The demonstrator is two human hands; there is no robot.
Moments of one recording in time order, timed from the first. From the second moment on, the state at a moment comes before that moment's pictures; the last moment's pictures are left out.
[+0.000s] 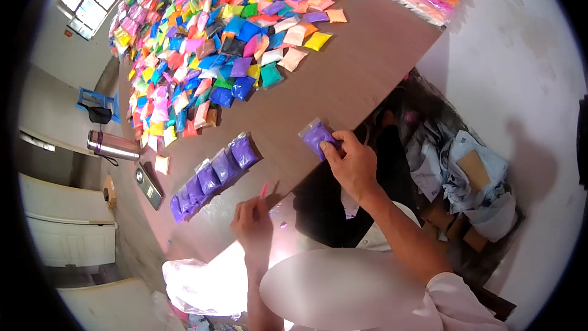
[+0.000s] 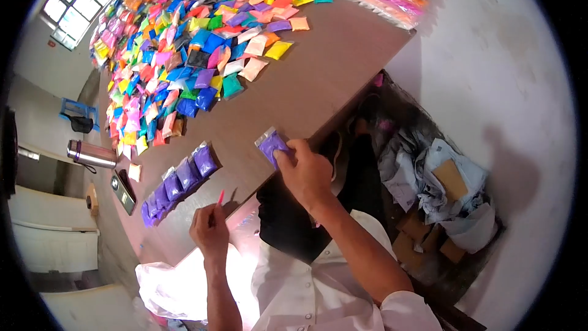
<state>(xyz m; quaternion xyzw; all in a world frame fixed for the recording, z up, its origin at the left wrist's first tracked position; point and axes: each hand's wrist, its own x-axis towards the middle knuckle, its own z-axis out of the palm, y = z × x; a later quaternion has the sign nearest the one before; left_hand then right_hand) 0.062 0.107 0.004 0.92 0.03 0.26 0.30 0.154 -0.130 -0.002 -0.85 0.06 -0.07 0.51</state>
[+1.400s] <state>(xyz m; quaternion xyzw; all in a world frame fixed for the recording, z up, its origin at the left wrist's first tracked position) 0.020 0.199 -0.026 0.90 0.12 0.37 0.22 0.188 -0.094 0.020 -0.88 -0.34 -0.15 0.30</state>
